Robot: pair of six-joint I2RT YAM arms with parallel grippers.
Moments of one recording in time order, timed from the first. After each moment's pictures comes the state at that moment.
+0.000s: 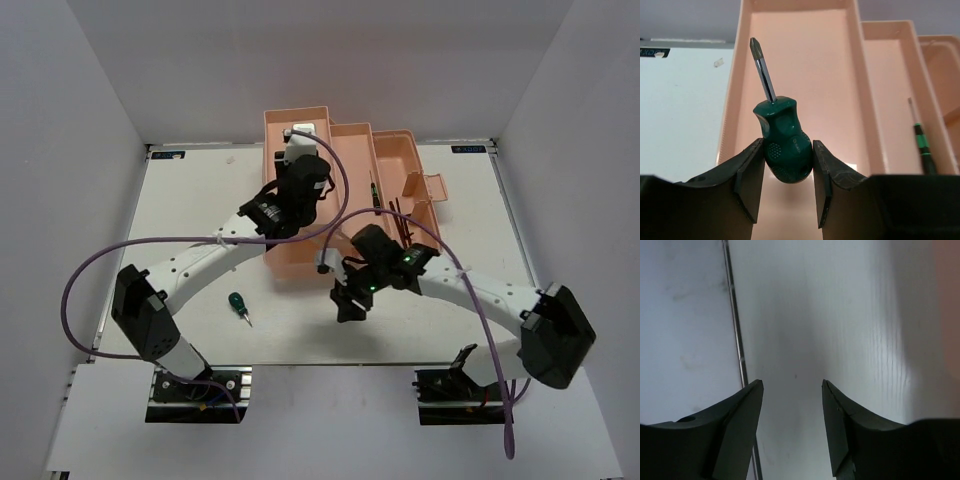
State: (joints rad) left arm -0.83 1.57 1.47 -0.27 -0.86 -0.29; right arm 0.86 1.34 0.91 -0.55 -0.59 -0.38
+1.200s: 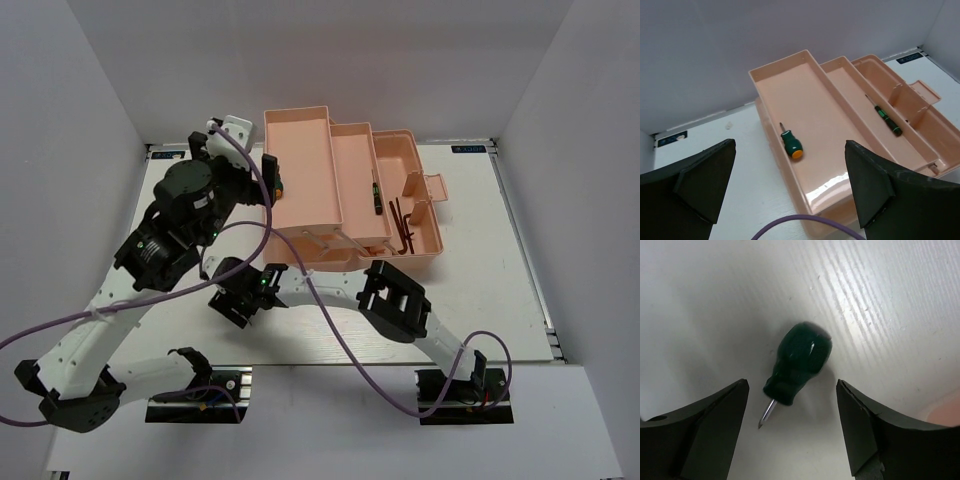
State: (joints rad) left arm -0.74 1.10 1.50 -0.45 -0.41 0.07; right arm 1.30 2.26 1.80 -0.45 0.07 0.10
